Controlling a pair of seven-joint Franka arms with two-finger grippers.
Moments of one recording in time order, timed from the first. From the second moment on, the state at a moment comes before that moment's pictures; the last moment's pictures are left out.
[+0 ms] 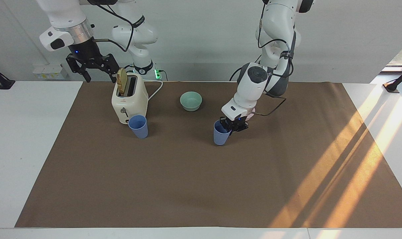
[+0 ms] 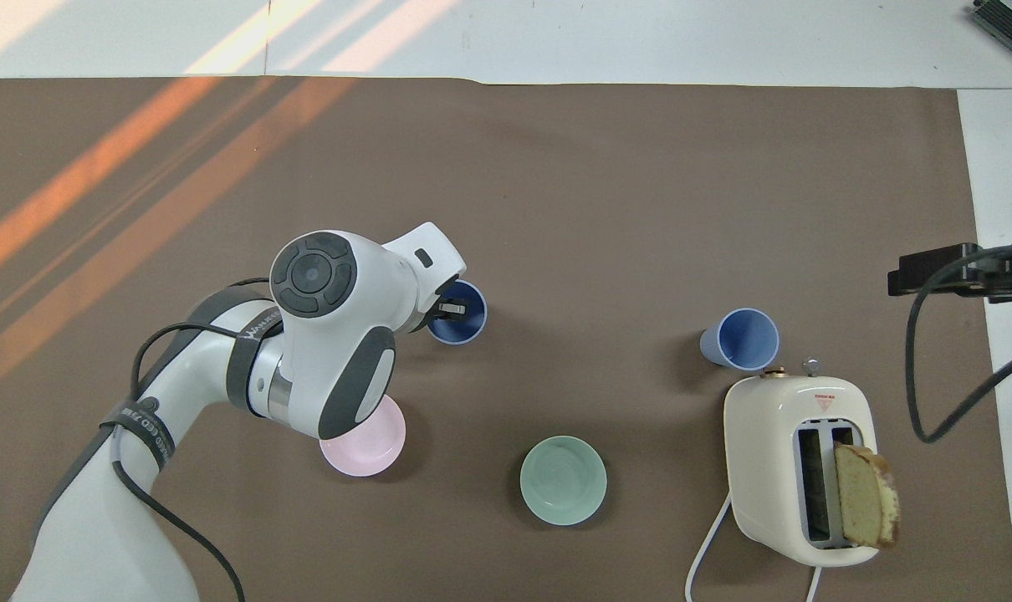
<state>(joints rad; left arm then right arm) -0.57 0.25 0.01 -1.94 -0.18 2.32 -0.24 0.03 -0.07 -0.02 -1.58 0.04 1.55 0.10</state>
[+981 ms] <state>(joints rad) -0.59 0.21 0.03 -1.90 -0.18 2.23 -0.25 0.02 -0.07 -0.02 -1.64 0.04 1.60 0.10</state>
